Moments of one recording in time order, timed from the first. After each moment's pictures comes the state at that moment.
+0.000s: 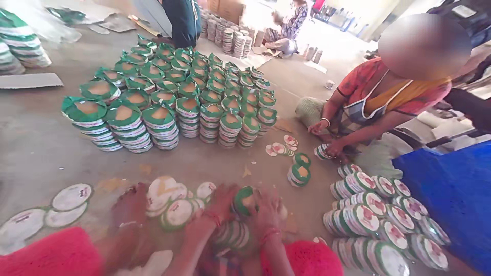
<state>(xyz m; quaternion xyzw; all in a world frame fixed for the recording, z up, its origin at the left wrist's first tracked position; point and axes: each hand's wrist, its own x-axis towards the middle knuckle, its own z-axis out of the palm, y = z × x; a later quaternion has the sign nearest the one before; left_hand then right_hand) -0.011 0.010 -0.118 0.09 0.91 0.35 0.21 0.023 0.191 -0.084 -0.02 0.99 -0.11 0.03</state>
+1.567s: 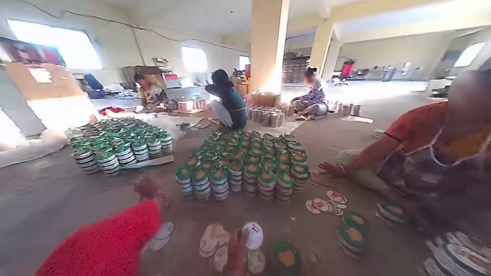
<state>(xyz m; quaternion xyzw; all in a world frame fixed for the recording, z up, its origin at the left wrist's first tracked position) 0.030 -0.019 -0.100 -0.23 0.72 0.63 -0.16 0.039 0.228 -0.114 0.01 0.80 -0.57 -0.19</state>
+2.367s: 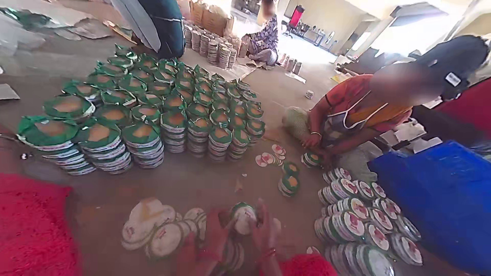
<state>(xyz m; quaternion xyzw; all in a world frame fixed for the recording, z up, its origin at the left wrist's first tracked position) 0.016 0.034 -0.125 -0.12 0.79 0.60 0.04 0.023 0.190 -0.100 0.07 0.91 -0.39 -0.13</state>
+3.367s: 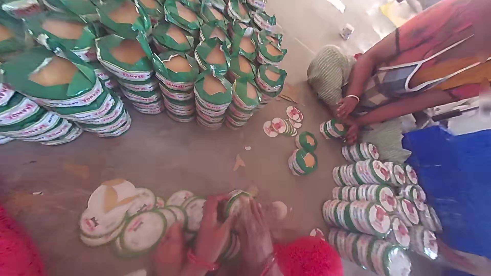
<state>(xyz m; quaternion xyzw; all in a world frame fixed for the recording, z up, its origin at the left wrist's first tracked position) 0.012 0.051 -0.153 -0.09 0.72 0.69 0.01 0.033 0.190 -0.130 -0.16 0.95 -0.23 -0.11</state>
